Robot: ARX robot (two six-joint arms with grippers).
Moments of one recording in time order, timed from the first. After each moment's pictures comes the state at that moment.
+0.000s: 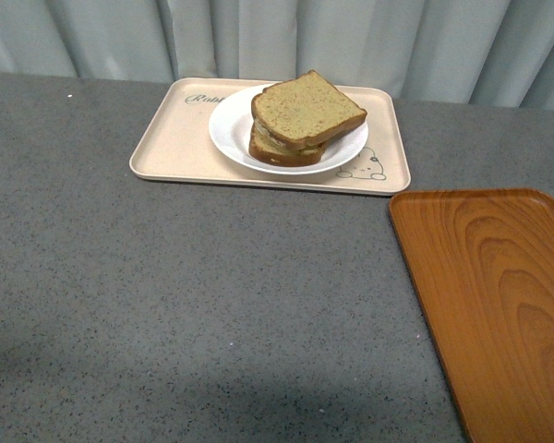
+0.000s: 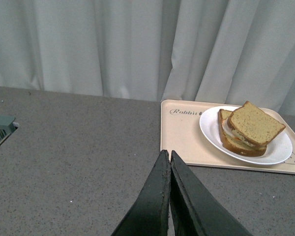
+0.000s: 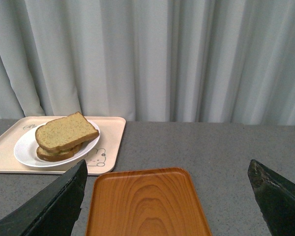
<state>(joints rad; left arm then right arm) 0.00 0.88 0.03 0.83 0.00 -0.01 0.00 0.00 0.01 0.00 0.00 0.00</state>
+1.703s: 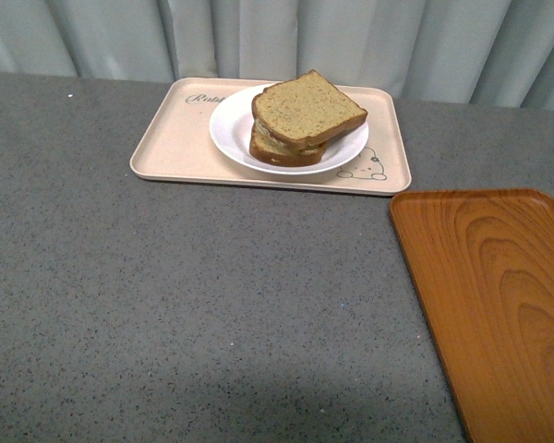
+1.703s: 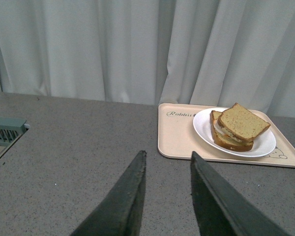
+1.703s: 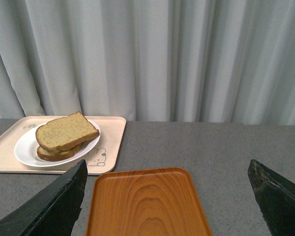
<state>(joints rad) 0.00 0.01 0.02 0.00 0.00 -0.01 0.00 0.00 0.01 0.00 0.00 0.00</state>
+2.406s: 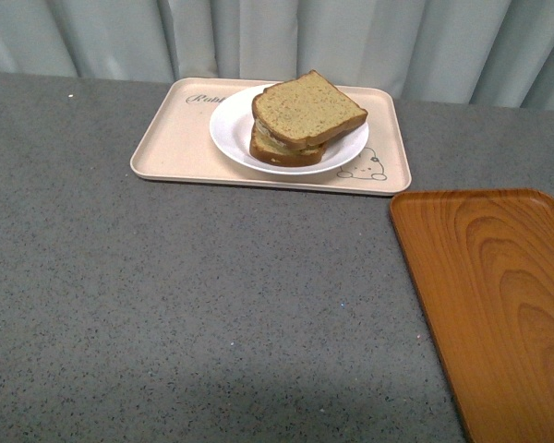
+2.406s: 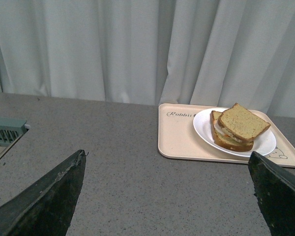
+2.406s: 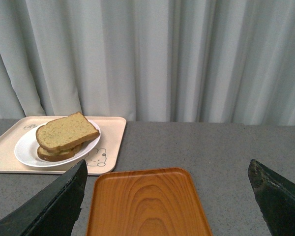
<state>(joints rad) 0.00 0.00 0.02 0.00 0.00 -0.01 0.00 0.00 0.01 0.00 0.00 0.00</state>
